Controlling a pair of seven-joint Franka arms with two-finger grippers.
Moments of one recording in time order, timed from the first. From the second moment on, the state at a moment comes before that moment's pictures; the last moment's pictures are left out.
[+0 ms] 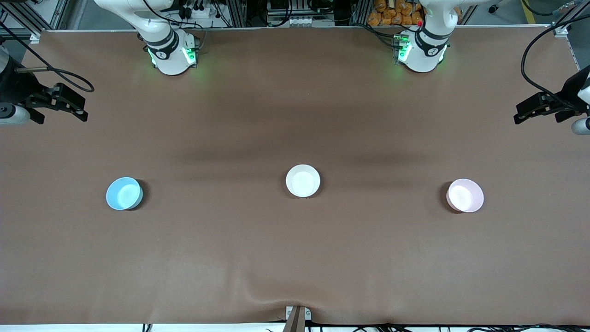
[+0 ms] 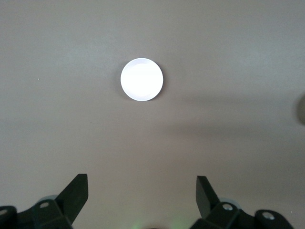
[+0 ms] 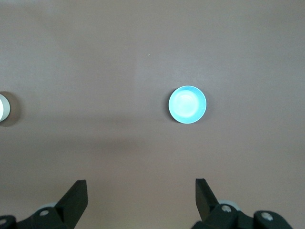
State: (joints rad) left arm 0.09 -0.01 -0.07 -1.62 0.01 1.55 -0.02; right arm 0.00 -0.02 0.06 -1.53 -0.01 1.52 0.00
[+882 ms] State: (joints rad) left arm 0.16 0.40 -0.06 -1.71 0.01 2.00 -0.02; right arm 0.00 -0.02 0.06 -1.53 -0.01 1.52 0.00
